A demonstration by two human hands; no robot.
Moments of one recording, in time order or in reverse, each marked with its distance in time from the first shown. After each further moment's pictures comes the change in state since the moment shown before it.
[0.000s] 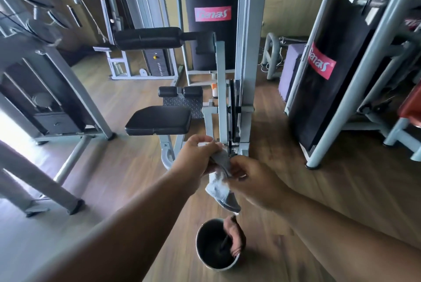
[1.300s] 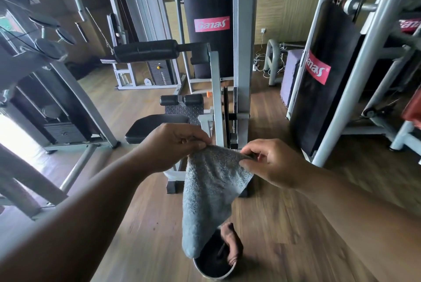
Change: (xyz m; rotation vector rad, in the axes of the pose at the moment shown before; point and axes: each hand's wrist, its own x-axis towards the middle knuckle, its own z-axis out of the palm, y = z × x) left_hand -0.034 0.072 -0.001 0.892 -0.253 0.741; right_hand -0.009 0.007 -0.112 -0.278 0.001 -0.343
